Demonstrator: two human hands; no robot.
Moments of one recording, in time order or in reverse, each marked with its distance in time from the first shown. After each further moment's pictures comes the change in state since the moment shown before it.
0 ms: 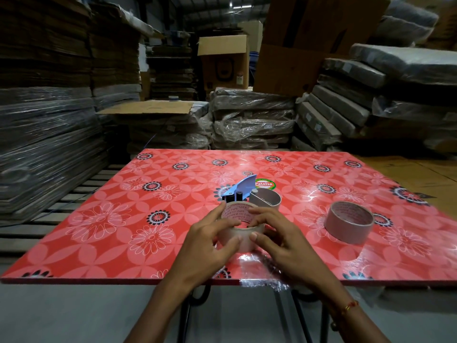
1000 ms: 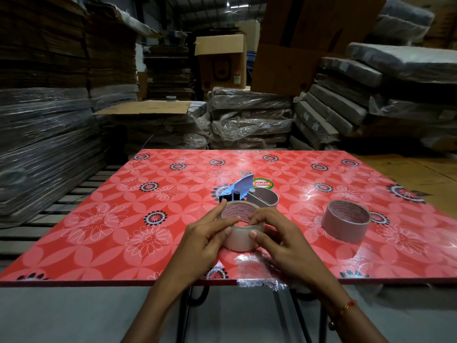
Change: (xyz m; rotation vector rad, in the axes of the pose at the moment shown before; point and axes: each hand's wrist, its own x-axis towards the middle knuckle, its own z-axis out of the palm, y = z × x) left_hand 0.006 -0.010 0.000 -0.066 -0.003 0.052; right_hand -0.001 -0.002 0.000 0.018 0.027 0.027
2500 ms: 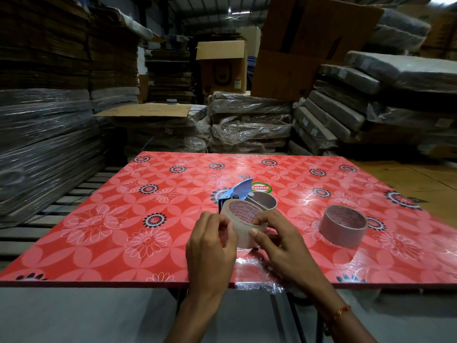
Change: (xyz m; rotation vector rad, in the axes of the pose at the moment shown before) left_hand -0.005 0.031 0.039 0.239 0.487 -0.042; right_hand -0.003 -0.008 0.001 -0.010 0.101 0.017
